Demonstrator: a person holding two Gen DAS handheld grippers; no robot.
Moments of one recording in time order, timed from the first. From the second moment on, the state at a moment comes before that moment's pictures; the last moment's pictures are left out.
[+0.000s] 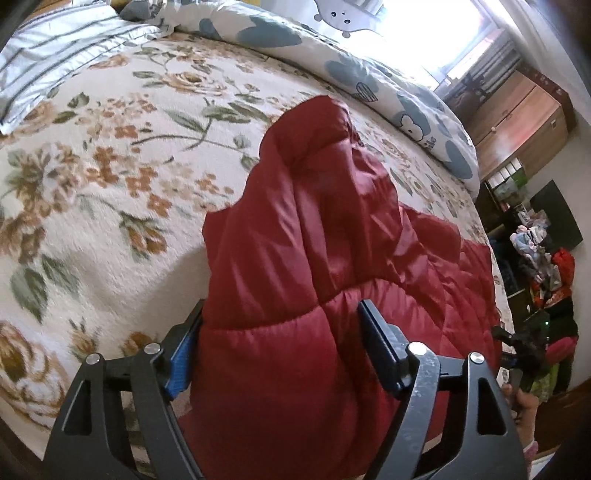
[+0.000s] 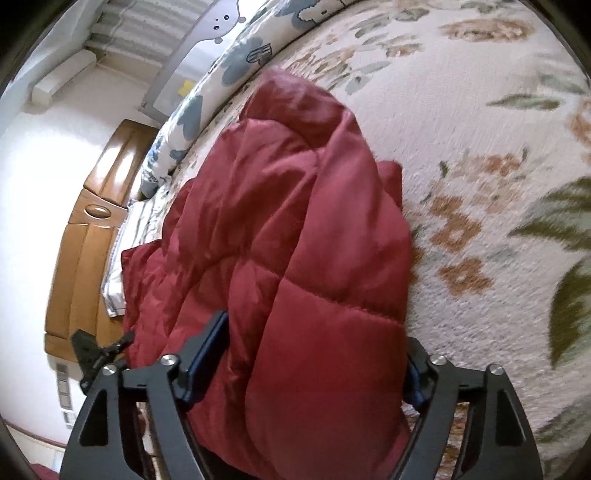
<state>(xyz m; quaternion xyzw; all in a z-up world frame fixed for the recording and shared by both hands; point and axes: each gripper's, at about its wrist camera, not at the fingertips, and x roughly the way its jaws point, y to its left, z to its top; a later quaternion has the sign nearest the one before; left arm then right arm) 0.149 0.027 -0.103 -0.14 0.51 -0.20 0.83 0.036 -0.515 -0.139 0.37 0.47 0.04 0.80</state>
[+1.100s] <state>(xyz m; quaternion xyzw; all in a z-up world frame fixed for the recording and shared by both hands) 0.233 -0.045 -0.058 -0.04 0.46 -0.18 0.87 0.115 -0.522 -0.074 0.23 0.40 -0.03 0.88</state>
